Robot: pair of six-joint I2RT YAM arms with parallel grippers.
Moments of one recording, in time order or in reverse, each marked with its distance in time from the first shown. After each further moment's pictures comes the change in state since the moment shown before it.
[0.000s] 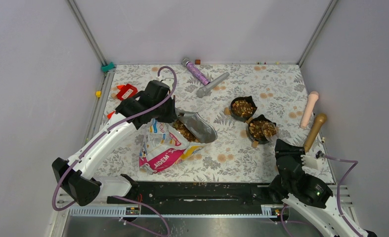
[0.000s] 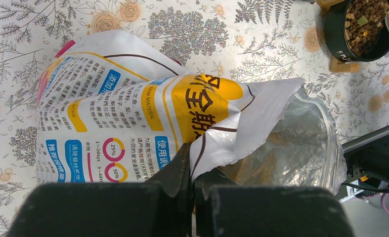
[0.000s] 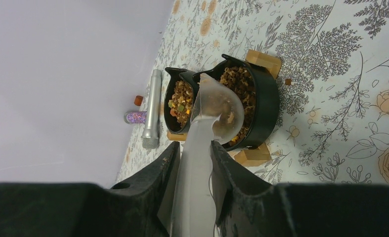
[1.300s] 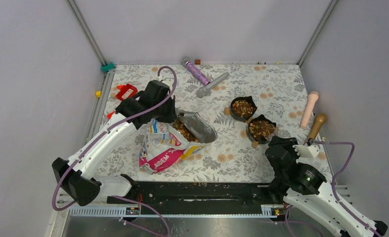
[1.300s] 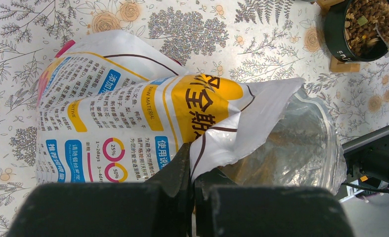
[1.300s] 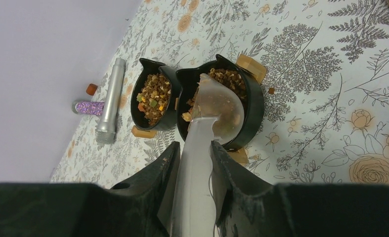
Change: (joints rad) left arm 0.000 0.000 0.000 0.000 0.000 0.000; right arm 0.000 0.310 0.093 0.040 0.003 -0.100
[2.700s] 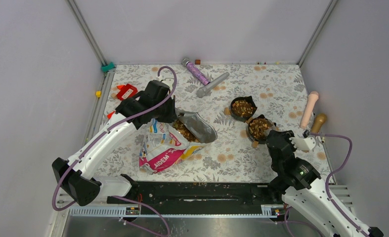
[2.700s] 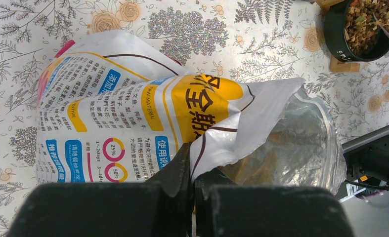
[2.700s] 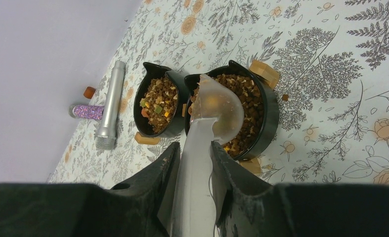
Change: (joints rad) left arm 0.000 0.000 0.000 0.000 0.001 0.000; right arm -0.179 0.105 -0.009 0.246 -0.137 -0.190
